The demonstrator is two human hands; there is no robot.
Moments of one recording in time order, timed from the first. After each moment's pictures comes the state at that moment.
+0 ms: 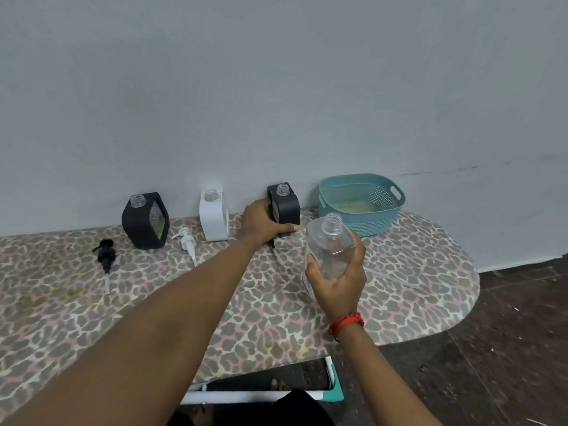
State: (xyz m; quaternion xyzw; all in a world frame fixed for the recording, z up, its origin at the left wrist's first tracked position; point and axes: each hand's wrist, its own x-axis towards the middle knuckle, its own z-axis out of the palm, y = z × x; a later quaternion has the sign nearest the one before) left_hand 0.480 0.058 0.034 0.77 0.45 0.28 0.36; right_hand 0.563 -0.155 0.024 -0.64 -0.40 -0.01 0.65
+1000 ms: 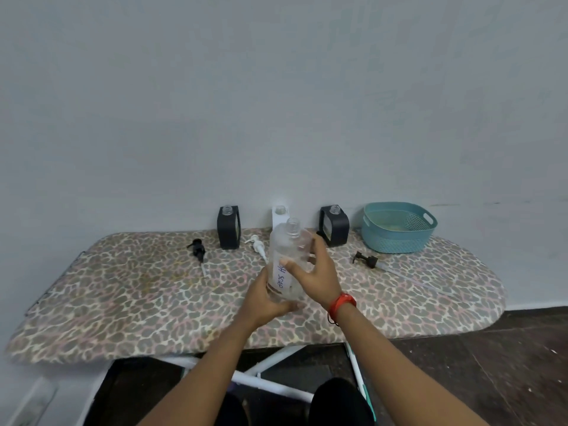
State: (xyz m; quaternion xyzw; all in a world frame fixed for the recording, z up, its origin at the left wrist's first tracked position) left_hand 0.272 -0.075 0.008 0.71 0.37 0.36 0.48; right_hand 0.426 -0.135 0.082 -0.58 -0.56 0.20 0.56
